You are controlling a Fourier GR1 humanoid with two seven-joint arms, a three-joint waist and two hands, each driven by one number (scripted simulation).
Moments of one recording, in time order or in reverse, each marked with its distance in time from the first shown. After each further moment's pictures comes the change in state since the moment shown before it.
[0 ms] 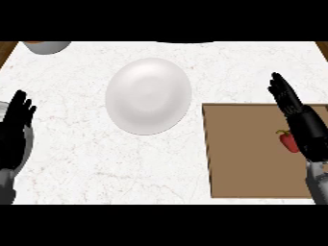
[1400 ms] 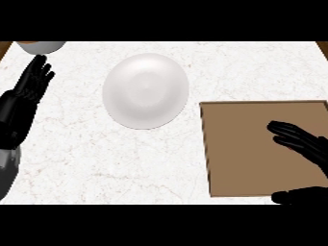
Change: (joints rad) left arm -0.159 0.036 -0.050 -0.156 -0.095 -0.170 0.018; right arm 0.197 -0.225 0.059 -0.117 0.271 0.097 -0.668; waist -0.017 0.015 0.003
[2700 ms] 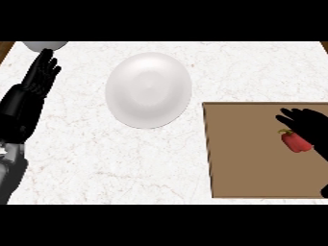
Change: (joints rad) left arm -0.041 -0.084 0.039 -0.007 -0.091 -0.030 0.049; right arm -0.092 -0.223 0.053 -0.170 0.544 0.319 0.775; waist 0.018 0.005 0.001
